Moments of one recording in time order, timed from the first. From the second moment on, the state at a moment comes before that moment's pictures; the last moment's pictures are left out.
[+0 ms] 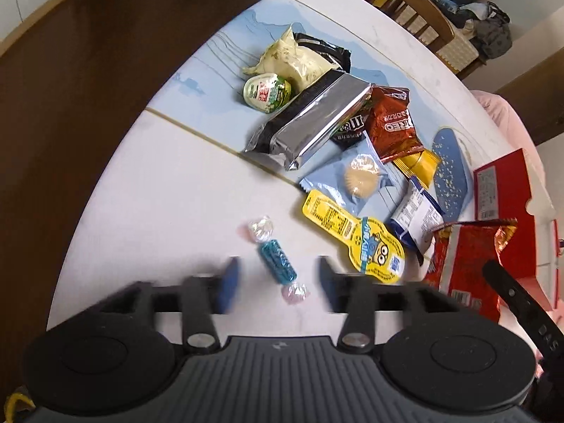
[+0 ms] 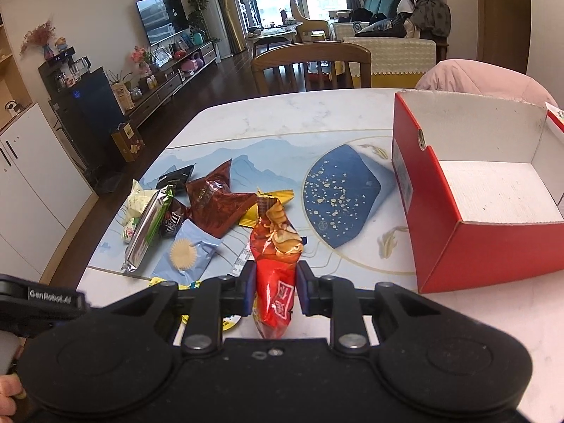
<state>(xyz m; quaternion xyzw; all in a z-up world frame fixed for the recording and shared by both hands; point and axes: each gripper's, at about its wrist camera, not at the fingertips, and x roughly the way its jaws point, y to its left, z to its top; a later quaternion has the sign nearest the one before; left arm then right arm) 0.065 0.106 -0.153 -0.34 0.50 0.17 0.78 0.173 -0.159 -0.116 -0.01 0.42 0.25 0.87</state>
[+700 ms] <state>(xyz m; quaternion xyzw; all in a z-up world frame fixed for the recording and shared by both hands) 0.083 0.091 -0.170 -0.28 0.53 0.18 0.78 0.171 -0.158 -0.113 -0.02 0.41 0.26 0.87</state>
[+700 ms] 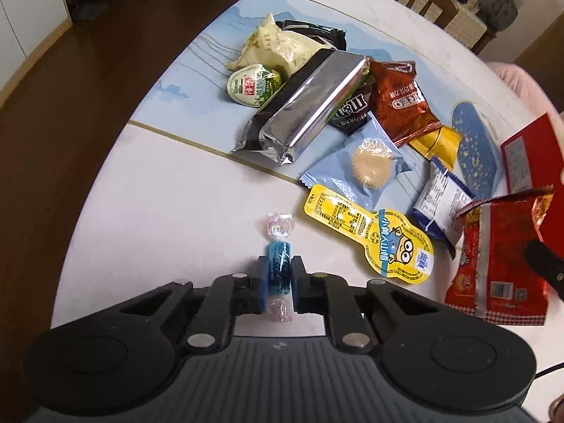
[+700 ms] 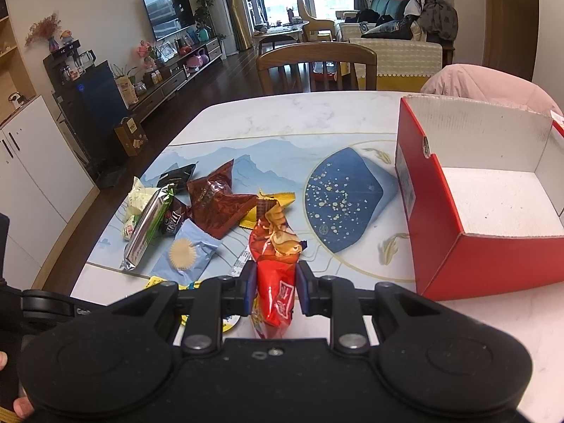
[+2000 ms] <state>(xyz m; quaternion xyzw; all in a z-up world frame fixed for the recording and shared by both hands) 0.055 0.097 -0.128 -0.23 0.50 0.12 0.83 0.188 -0.161 -0.184 -0.08 0.44 0.23 0.87</state>
